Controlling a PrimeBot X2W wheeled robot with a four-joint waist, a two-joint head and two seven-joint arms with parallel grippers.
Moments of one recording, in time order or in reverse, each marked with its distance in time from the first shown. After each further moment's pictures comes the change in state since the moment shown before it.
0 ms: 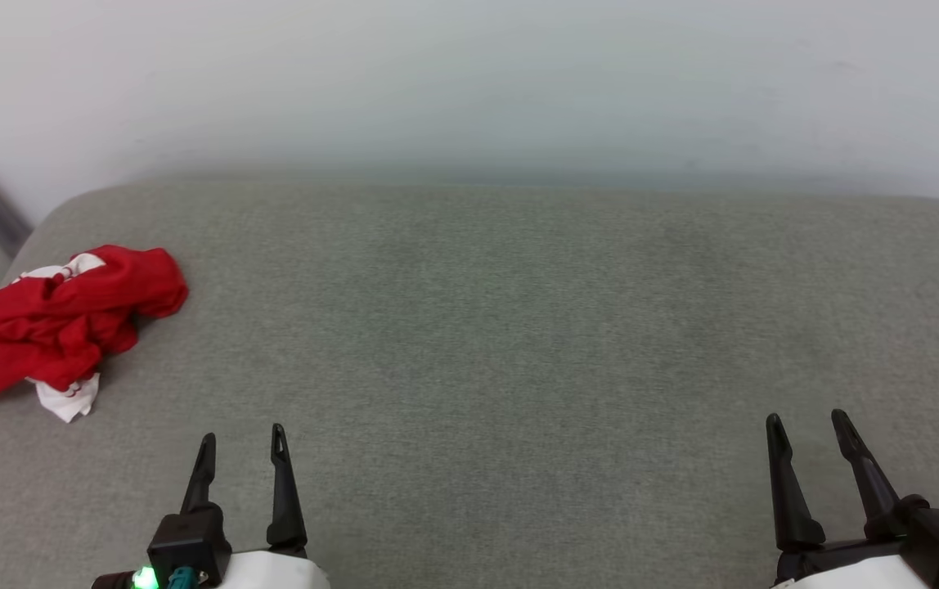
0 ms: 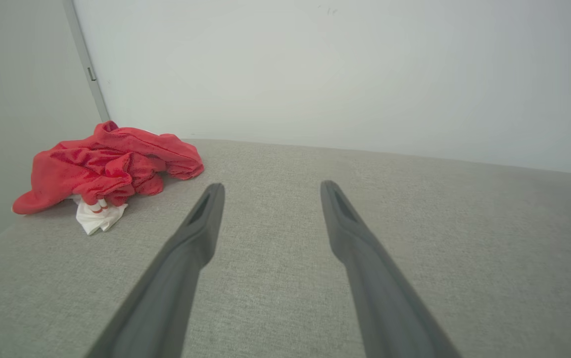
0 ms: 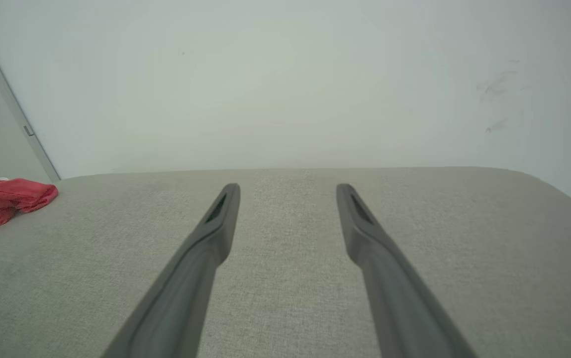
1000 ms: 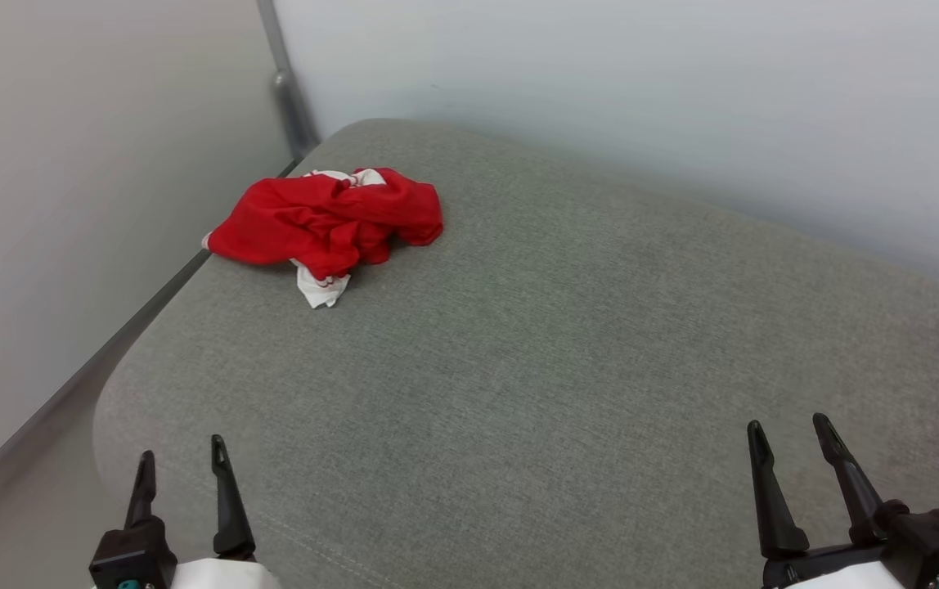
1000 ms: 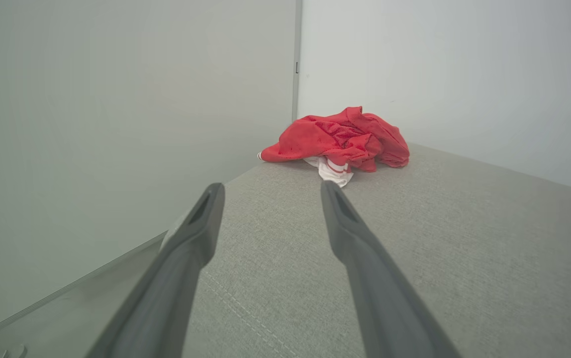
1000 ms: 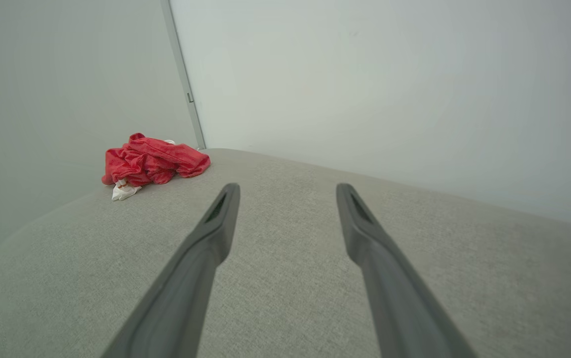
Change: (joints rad) left arm 0.025 0.000 0.103 -0.012 -0.007 0.003 0.000; right arm 0.013 0.000 0.034 -0.013 -0.025 0.000 0.000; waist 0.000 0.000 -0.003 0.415
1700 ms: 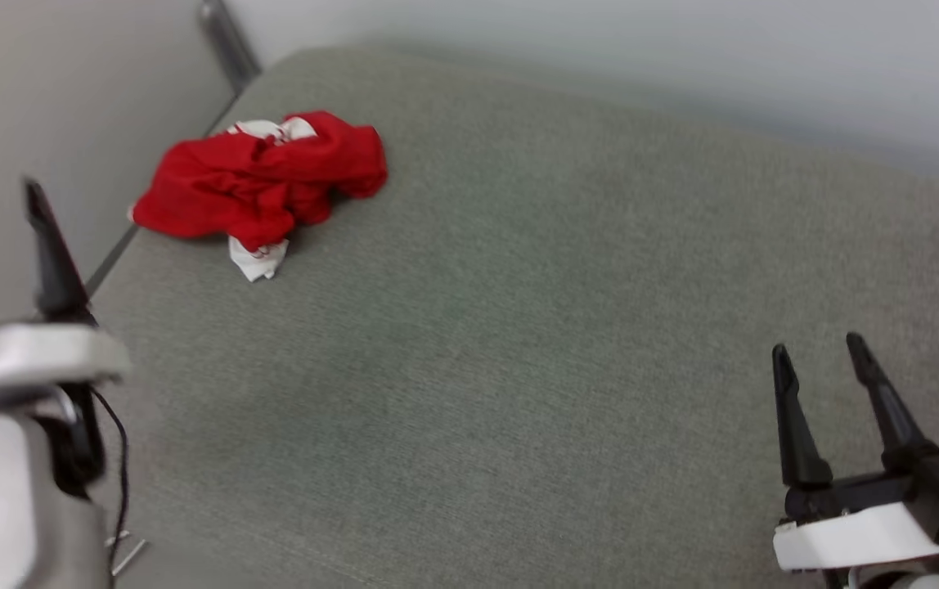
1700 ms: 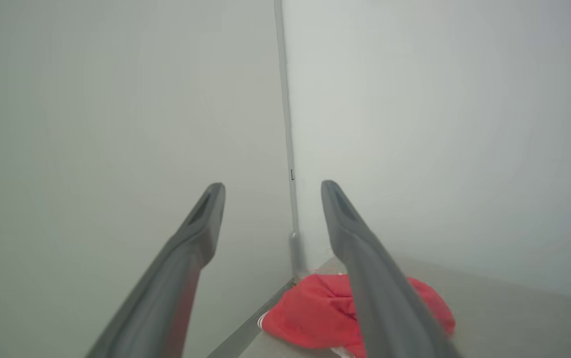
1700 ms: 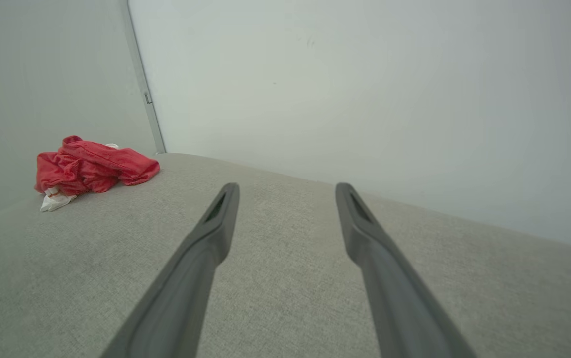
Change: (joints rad) left arm -0.427 0.148 0.178 0.106 0.004 -0.134 0.000; right arm -0.090 0.000 -0.032 -0.053 -0.095 0.000 0.000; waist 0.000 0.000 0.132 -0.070
